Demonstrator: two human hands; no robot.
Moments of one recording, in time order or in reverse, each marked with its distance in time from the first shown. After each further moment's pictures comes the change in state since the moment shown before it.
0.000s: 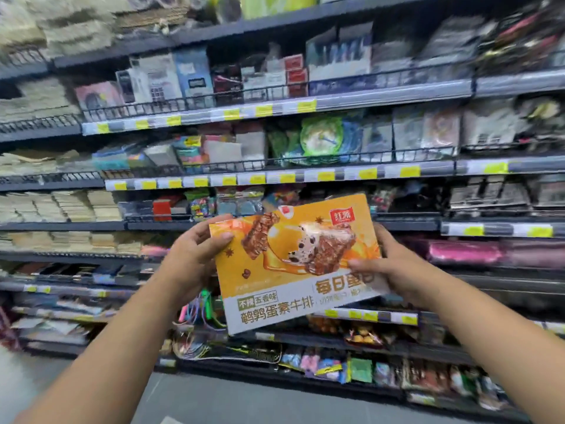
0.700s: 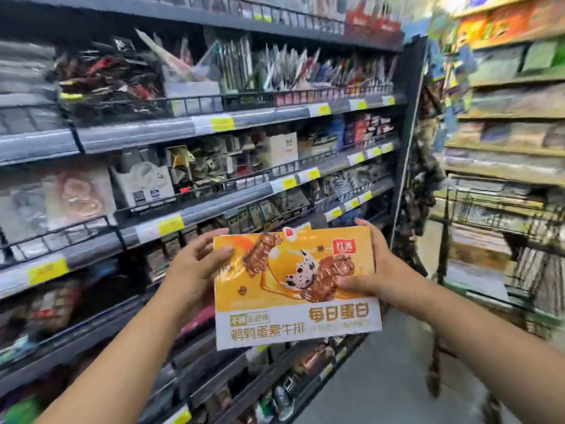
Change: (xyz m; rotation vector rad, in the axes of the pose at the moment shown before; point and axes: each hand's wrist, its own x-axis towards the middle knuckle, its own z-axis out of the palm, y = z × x) left_hand 0.175 -0.113 0.583 -0.165 -0.768 -0.126; right_hand -0.221 0.002 -0.430 -0.275 0.869 0.008
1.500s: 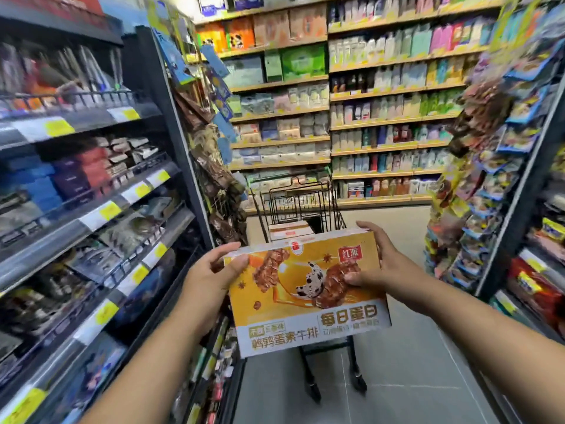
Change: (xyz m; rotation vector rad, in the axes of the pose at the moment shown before) left_hand 0.277 -0.167 0.438 0.137 -0.658 -0.117; right_hand -0.017 0.142 -0.352 0.067 0.804 0.248
